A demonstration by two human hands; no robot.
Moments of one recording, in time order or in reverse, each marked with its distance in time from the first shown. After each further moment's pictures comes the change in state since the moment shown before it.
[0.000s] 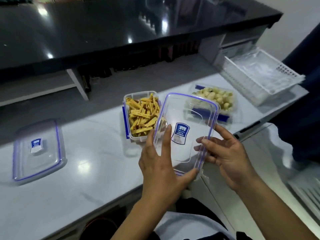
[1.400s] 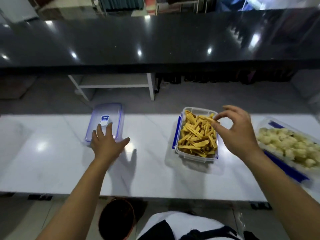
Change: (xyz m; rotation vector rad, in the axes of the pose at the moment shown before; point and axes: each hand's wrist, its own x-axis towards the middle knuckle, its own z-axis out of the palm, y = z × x) left_hand 0.036 -0.221 -0.134 0.381 0.386 -0.843; right_hand 0.154 -0.020 0.102 -0.994 -0.286 -0.574
